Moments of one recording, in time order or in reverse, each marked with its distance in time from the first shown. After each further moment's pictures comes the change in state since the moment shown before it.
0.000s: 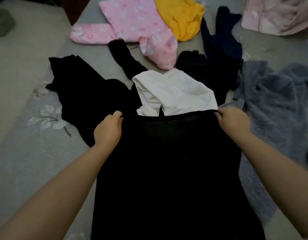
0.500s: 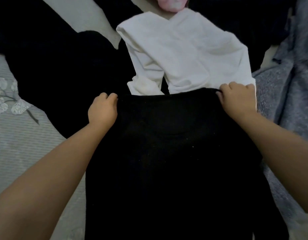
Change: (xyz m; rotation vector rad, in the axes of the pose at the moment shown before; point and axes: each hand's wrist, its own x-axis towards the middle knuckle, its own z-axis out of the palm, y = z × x) left_hand 0.079 -0.051 0.132 0.201 -0.076 0.007; right_hand 0.068 0.011 0.133 -0.217 -0.109 -0.140
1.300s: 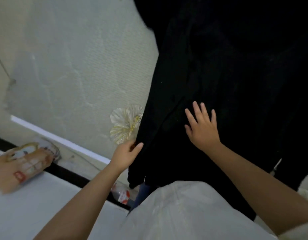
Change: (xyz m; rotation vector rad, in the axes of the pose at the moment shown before) left_hand -0.418 -0.081 0.018 -0.725 -0.528 -0.582; right_hand -0.297 -0.204 0.040 0.226 -0.453 -0.471
